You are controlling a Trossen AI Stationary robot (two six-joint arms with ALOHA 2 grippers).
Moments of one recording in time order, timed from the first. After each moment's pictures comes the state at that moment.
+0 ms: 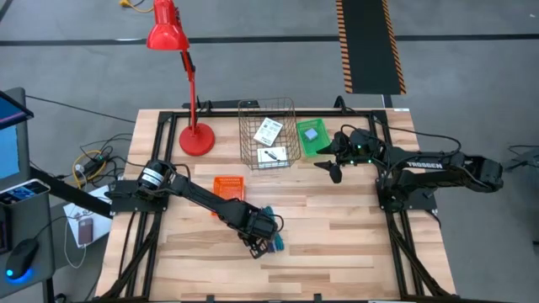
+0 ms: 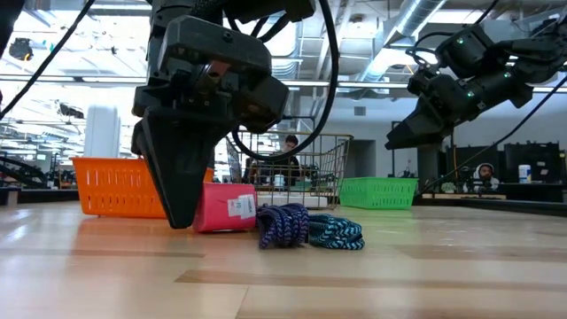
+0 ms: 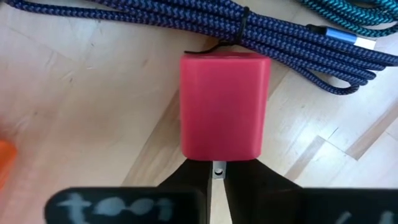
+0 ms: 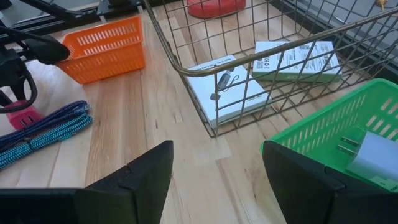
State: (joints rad) left arm -0.34 2.04 1.41 -0.74 0.13 -0.91; right arm -0.48 1.02 0.30 0.22 -0.31 -0.03
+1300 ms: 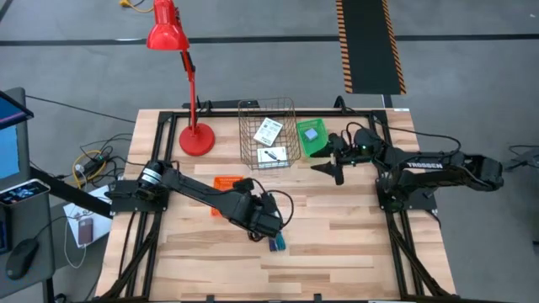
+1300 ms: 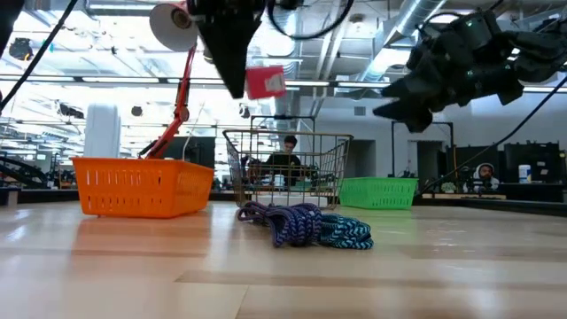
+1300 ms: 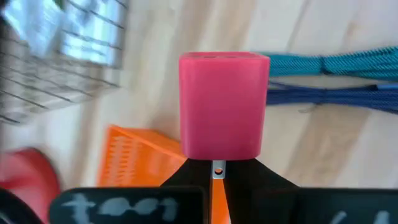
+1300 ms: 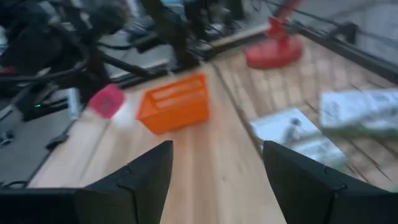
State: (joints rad) left arm -0.35 2.04 1.85 -1.35 -0.40 -0.62; right arm -0.45 1.02 0.30 0.44 -0.50 0.14
